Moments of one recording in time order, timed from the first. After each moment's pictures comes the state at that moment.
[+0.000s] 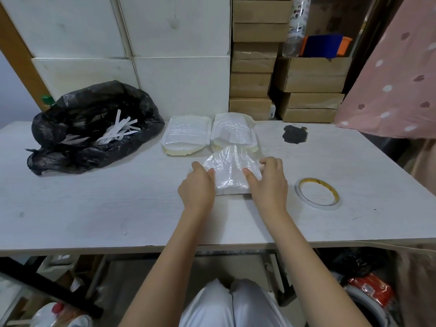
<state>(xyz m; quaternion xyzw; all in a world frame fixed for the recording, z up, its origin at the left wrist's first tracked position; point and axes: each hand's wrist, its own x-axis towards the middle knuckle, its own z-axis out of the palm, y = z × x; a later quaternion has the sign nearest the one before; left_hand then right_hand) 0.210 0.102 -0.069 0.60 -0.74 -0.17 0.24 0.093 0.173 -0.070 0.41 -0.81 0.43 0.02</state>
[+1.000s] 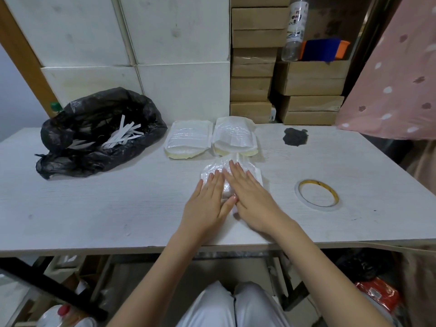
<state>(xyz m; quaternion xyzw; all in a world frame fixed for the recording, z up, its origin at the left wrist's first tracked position) 0.235 0.131 -0.088 0.37 -0.92 -0.09 0.14 0.102 0.192 -0.069 0.72 -0.67 0.18 -0.04</state>
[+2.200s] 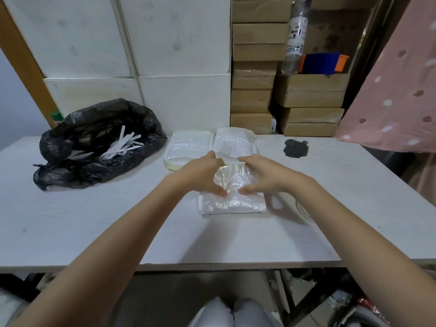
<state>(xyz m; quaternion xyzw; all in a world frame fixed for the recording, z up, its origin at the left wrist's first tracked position) 0.208 0.046 -0.007 0.32 -0.94 -0.09 0.01 0.037 0.143 -0.006 0.67 -0.71 0.13 -0.16</state>
